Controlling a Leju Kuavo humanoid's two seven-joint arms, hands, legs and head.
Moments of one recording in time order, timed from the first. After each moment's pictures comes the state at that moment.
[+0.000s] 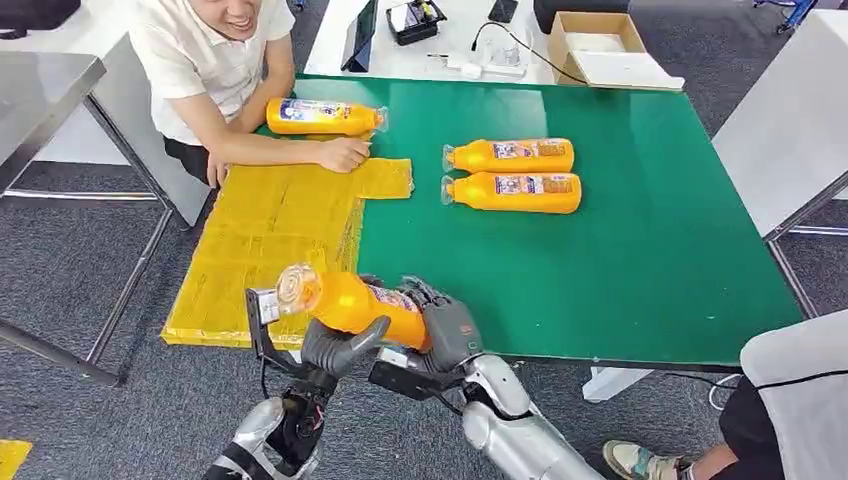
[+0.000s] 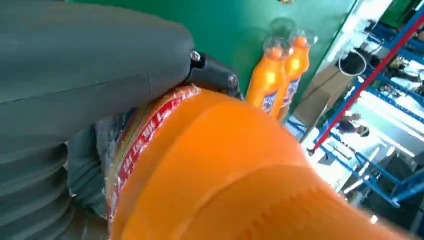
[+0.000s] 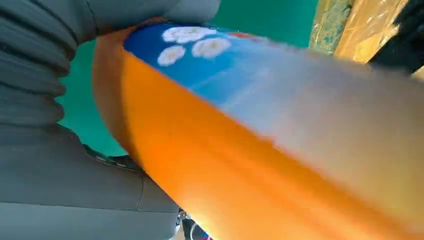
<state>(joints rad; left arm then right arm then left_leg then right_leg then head) -0.12 -0.15 -0.48 -1.24 0.47 -0.02 -0.19 -0.44 0.15 0.79 -0.69 0.88 -0.45 -0.28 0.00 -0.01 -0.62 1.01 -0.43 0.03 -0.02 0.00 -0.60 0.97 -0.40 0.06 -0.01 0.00</state>
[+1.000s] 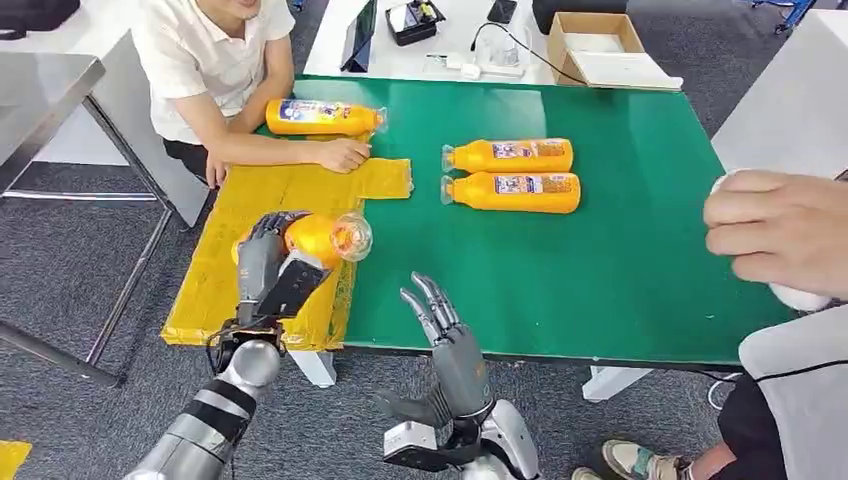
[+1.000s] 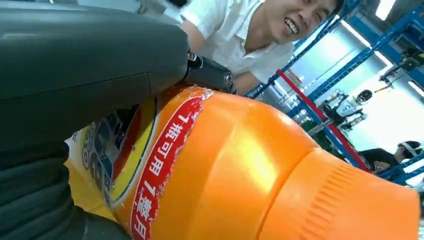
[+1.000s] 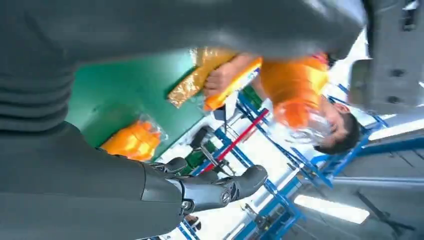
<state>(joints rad) -0.35 -0.08 -0.33 -1.05 -0.74 0.52 -0.19 -0.14 0.08 0.72 -1.23 0.75 -0.57 -0.58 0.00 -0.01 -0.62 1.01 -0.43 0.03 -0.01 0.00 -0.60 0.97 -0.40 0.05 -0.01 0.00</state>
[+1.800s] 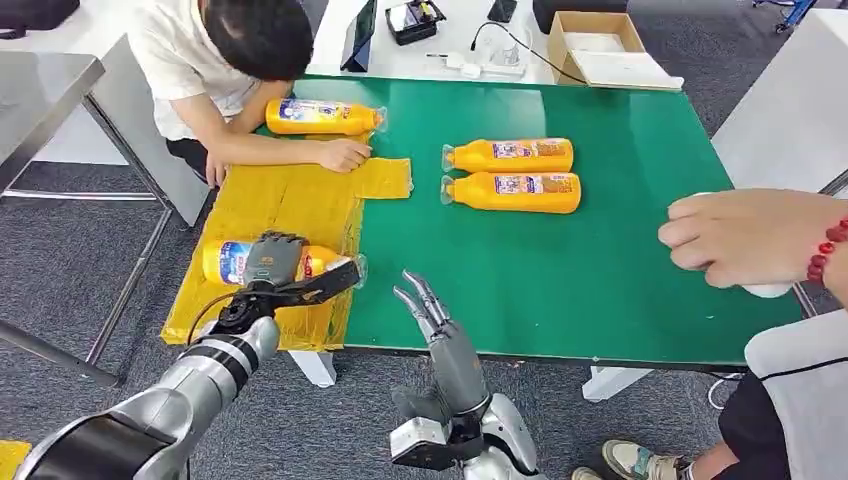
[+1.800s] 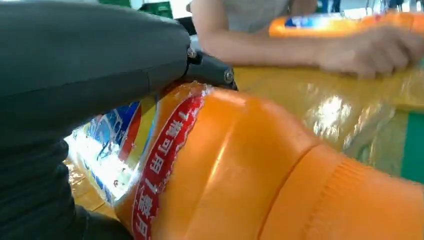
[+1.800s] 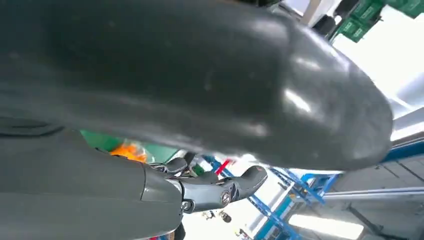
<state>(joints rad) -0.67 -0.06 -0.39 -0.43 -1.25 0.30 0.16 -0.15 0.09 0.72 -1.25 0.64 -0.44 -0.63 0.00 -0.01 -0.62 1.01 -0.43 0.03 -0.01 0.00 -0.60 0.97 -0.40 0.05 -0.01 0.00</state>
